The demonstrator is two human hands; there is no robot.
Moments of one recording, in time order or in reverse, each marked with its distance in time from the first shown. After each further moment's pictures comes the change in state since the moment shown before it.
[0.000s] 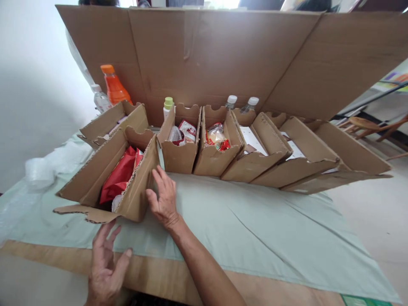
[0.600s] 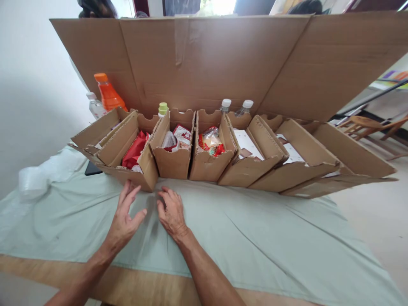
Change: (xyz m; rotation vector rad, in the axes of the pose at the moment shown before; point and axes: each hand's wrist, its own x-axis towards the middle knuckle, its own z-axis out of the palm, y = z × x) left_hand 0.118 0.041 0.058 0.102 -0.204 0.091; right_hand -0.027 0.046 -0.014 -0.064 -0.075 0.145
